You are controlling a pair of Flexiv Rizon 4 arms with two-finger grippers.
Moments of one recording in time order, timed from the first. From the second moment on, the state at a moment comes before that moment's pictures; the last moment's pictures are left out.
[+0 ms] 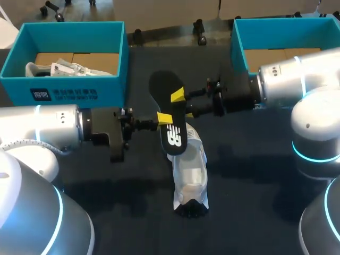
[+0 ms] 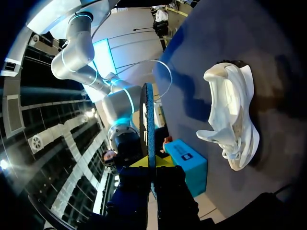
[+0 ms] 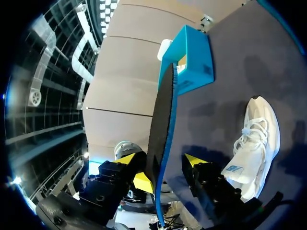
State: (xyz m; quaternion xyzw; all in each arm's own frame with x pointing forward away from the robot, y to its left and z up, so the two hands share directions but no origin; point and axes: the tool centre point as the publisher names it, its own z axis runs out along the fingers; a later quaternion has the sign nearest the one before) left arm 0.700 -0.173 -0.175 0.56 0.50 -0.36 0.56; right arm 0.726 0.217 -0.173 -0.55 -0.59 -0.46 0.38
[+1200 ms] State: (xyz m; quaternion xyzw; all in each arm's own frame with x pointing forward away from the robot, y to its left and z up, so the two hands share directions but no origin) left arm 0.700 -0.173 -0.175 0.56 0.50 -0.36 0.56; right arm 0.719 0.221 -0.166 -0.55 -0.58 -0.47 0.37
